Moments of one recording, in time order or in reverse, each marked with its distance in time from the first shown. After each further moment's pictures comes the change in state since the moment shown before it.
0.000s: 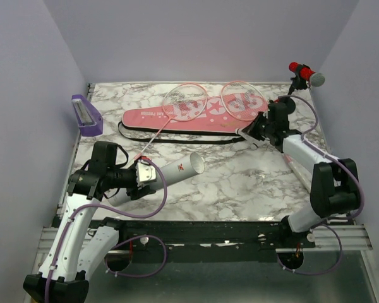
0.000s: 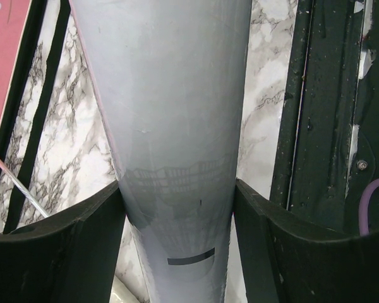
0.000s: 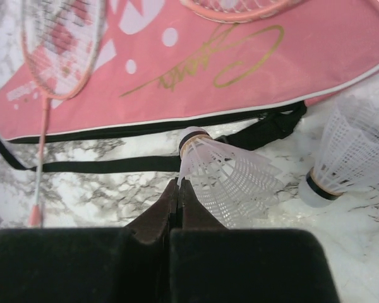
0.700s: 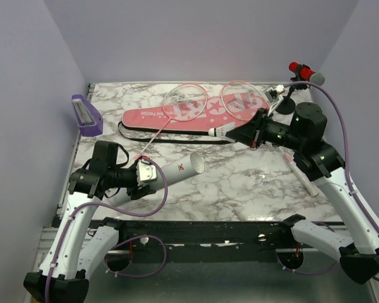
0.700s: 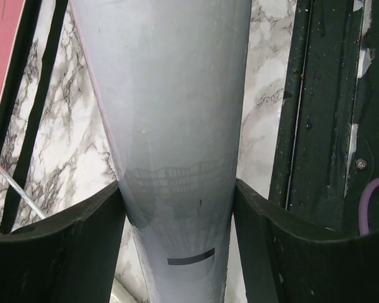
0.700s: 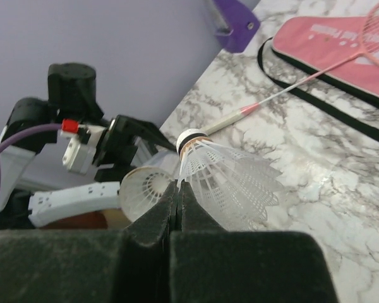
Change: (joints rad) left arm 0.000 0.011 -0.003 0.000 0.000 0.003; right arm 0.272 -0.597 0.203 -0.277 -0.410 -0.058
